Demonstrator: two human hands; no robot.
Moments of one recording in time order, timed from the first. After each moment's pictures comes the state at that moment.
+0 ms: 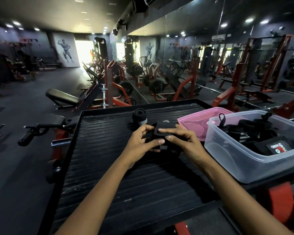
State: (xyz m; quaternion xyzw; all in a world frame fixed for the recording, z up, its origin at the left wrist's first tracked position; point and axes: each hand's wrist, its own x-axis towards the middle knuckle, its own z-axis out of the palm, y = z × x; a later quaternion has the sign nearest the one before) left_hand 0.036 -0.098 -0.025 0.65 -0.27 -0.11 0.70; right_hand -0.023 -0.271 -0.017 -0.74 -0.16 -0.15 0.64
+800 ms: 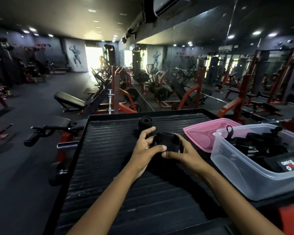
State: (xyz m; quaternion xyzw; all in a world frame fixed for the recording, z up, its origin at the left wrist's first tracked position) left_hand 0.038 -0.104 -0.024 0.60 -0.20 -0.09 0.76; right_hand -0.003 -0.263 -0.024 -0.74 -0.11 -0.07 0.66
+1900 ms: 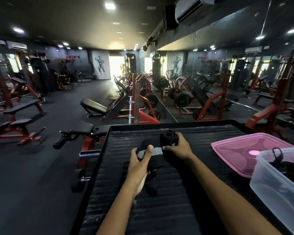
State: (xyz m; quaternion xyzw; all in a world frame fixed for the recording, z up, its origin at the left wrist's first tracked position) left_hand 0.082 -0.055 -0.036 0.57 0.00 -0.03 0.82; right_hand 0.171 -0.230 -0.044 -0.85 0.05 -0.08 0.52
